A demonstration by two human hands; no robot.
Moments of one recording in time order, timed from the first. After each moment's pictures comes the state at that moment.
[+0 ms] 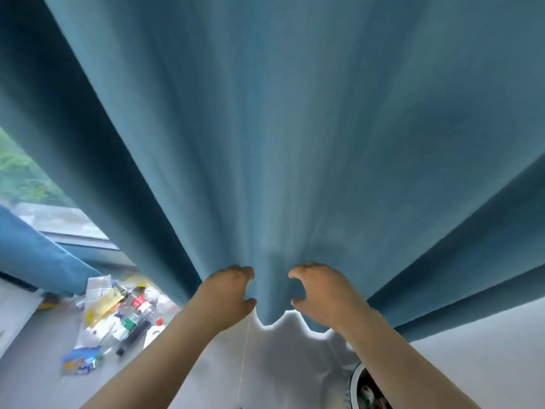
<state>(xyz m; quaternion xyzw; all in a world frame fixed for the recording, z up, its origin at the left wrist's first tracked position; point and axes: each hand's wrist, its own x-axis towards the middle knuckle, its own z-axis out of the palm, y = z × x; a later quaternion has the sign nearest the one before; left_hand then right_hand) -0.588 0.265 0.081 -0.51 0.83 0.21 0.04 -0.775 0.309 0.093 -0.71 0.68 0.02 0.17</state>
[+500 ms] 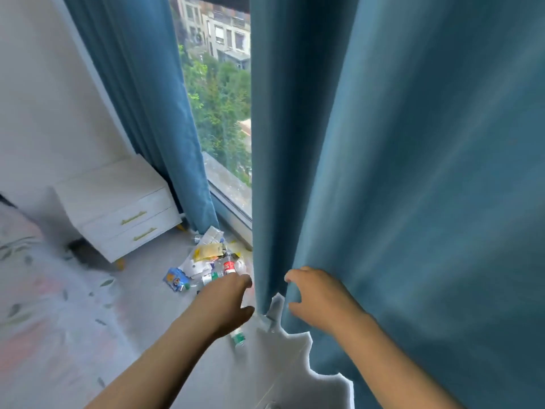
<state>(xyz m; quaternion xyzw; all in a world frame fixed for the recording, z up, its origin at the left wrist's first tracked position) -0.450 0.293 0.089 -0.76 0.61 0.22 -0.02 -0.615 0.209 0.105 -0.89 0.41 0.06 0.17</state>
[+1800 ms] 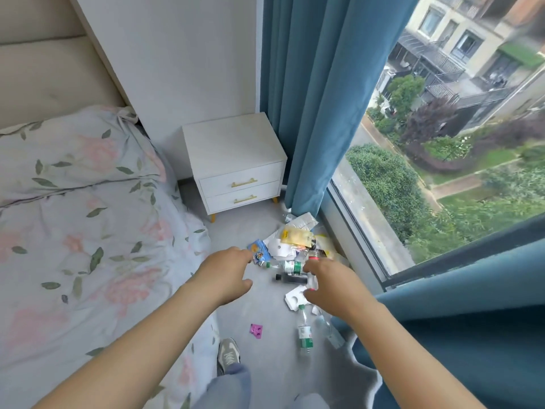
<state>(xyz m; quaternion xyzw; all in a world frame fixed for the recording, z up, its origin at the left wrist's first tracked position) -0.082 0.343 0.027 -0.86 0.43 0.28 -0.01 -0.235 0.189 0.015 -0.93 0.27 0.20 0.18</state>
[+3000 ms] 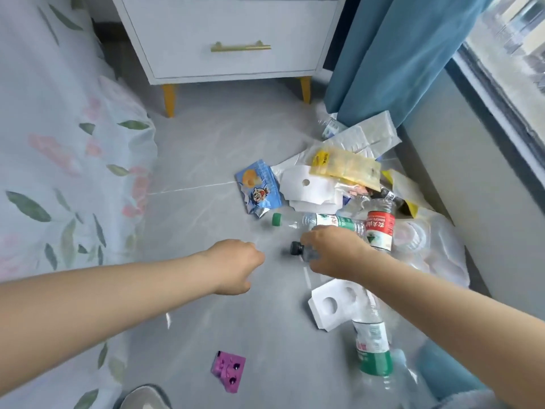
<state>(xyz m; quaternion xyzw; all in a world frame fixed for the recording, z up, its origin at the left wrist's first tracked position) -0.013 0.231 -0.709 -0.75 0.56 0.33 0.14 -0.115 0.052 -0.693 -0.95 0.08 0.30 0.06</state>
